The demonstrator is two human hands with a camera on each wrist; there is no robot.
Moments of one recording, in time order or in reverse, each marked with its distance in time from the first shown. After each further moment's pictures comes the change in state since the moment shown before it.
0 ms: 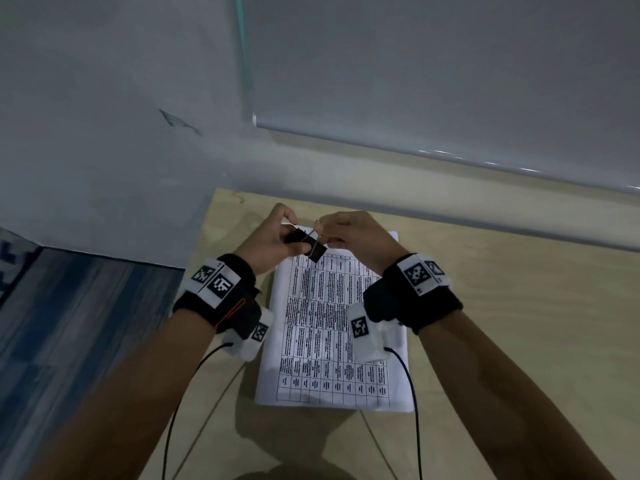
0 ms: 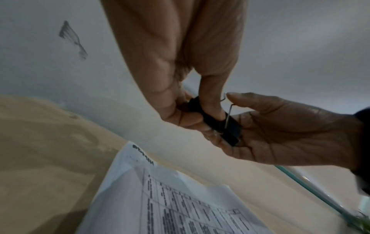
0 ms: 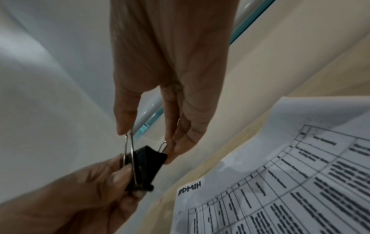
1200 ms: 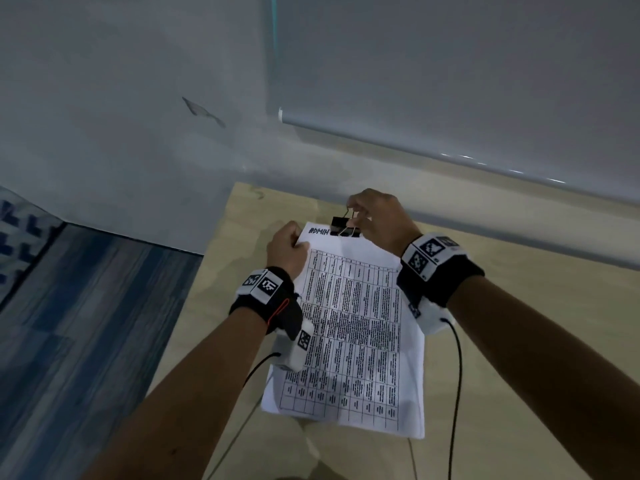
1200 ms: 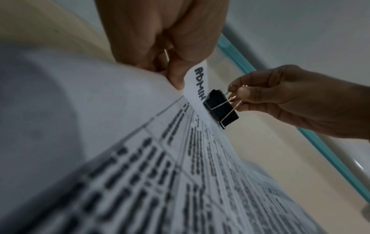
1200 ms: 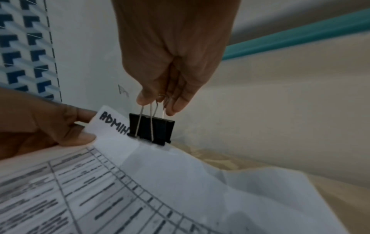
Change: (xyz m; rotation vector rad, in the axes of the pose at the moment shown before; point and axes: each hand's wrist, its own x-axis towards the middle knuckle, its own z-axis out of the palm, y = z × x) left_hand 0.035 -0.042 0.022 0.171 0.526 -0.231; right_hand 0.053 0.001 -0.023 -0.975 0.059 -0.399
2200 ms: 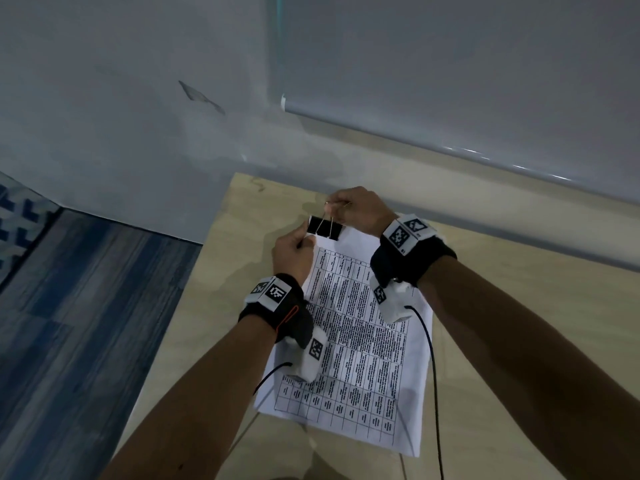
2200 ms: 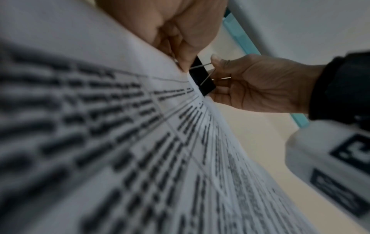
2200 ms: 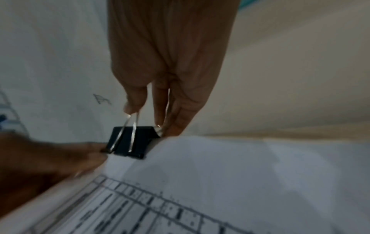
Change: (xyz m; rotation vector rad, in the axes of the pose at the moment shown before) left_hand -0.001 -0.007 0.019 -0.304 0.055 -0.043; right_hand 0.039 -0.004 0.025 0.290 -0.214 0.287
